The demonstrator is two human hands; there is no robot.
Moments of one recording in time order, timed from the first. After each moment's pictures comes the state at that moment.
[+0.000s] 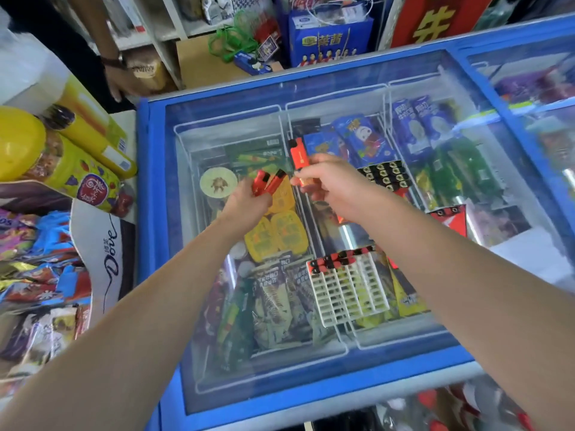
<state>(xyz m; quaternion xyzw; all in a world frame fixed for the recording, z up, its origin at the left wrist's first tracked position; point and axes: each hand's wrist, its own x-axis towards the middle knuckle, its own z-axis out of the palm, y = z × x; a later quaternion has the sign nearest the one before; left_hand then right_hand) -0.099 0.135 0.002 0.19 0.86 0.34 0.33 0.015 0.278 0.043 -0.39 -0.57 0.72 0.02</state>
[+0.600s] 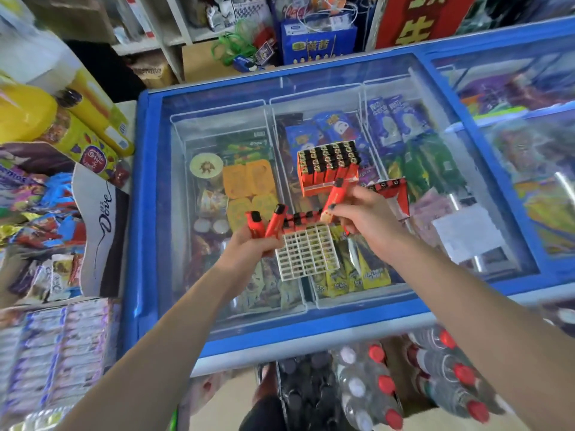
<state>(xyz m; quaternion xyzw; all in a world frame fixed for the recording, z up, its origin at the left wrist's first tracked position) 0.074 0.064 0.024 0.07 0.70 0.54 0.46 0.208 0.268 0.055 -0.39 -0.65 0.65 0.07</state>
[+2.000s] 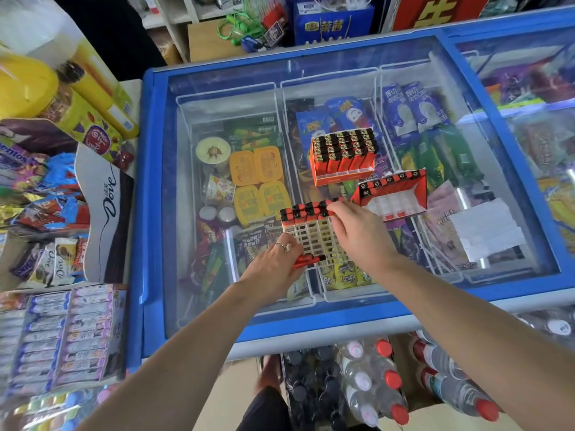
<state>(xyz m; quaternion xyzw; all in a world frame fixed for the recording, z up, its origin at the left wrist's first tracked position) 0.095 0.052 -0.041 0.51 0.81 0.10 0.27 0.207 0.236 0.004 -0.18 -0.96 0.20 0.10</state>
